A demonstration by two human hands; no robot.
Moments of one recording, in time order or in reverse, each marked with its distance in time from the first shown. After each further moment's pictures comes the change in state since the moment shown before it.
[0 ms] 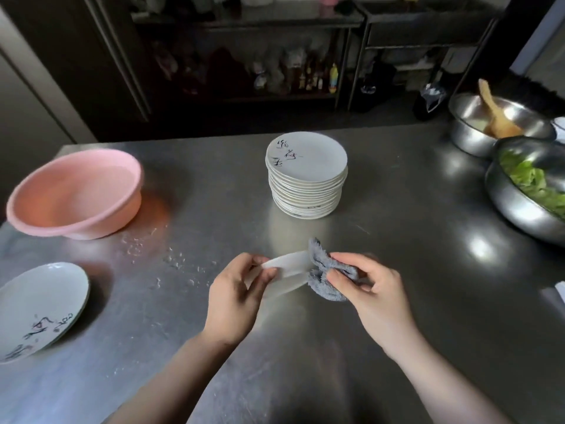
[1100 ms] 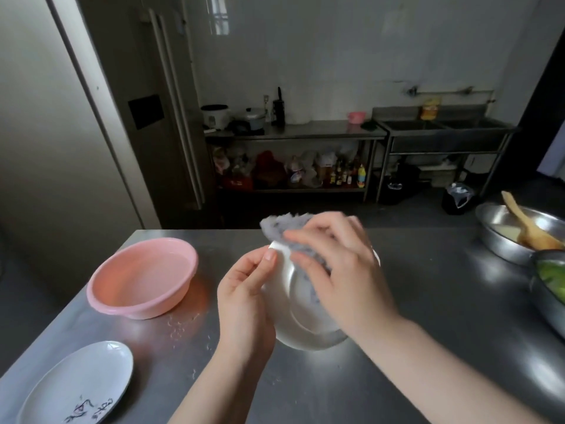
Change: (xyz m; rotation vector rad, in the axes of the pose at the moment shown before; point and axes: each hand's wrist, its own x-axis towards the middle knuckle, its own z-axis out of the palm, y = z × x) left_hand 0.077 0.130 -0.068 -0.946 0.239 -0.121; right_hand 0.069 -0.181 0.070 -0.540 0.060 -0.963
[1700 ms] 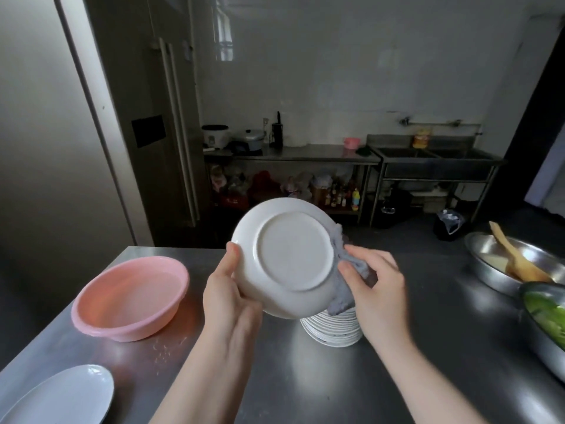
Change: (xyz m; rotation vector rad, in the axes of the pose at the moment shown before) left_hand 0.039 0.031 0.023 -0.398 0.258 -0.256; right_hand -0.007 0.062 0.002 0.379 0.229 0.494
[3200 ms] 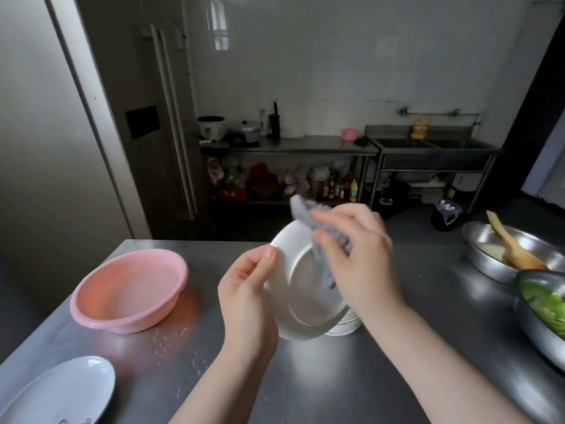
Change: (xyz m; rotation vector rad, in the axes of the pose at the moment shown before) left_hand -0.023 -0.031 -0.009 0.388 -0.172 0.371; right_hand 0.012 -0.047 0.009 -0.280 -0.096 -0.372
